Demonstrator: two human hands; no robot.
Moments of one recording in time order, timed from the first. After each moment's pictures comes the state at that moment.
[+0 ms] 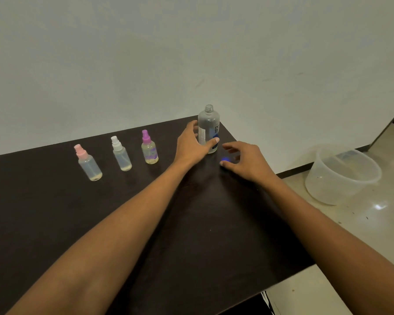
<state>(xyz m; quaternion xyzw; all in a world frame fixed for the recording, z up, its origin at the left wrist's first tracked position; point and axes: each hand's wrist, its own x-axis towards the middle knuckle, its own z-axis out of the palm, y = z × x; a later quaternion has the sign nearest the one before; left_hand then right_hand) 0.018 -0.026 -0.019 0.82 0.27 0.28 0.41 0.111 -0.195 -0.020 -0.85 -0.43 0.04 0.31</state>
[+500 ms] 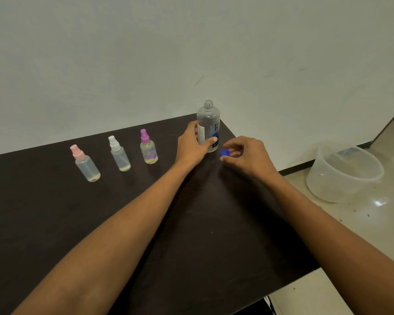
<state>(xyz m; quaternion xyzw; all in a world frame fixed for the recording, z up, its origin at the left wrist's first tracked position) 0.021 -0.025 -0.023 0.82 0.28 0.28 0.42 0.119 -0.186 -0.021 -0.84 -0.39 0.06 0.38</state>
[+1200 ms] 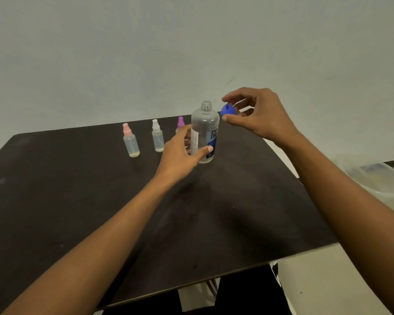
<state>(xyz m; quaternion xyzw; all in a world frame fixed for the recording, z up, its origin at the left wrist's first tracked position) -0.153 -0.057 0.014 0.82 0.28 0.30 0.39 0.033 -0.182 0.099 -0.71 -0.56 -0.01 0.42</state>
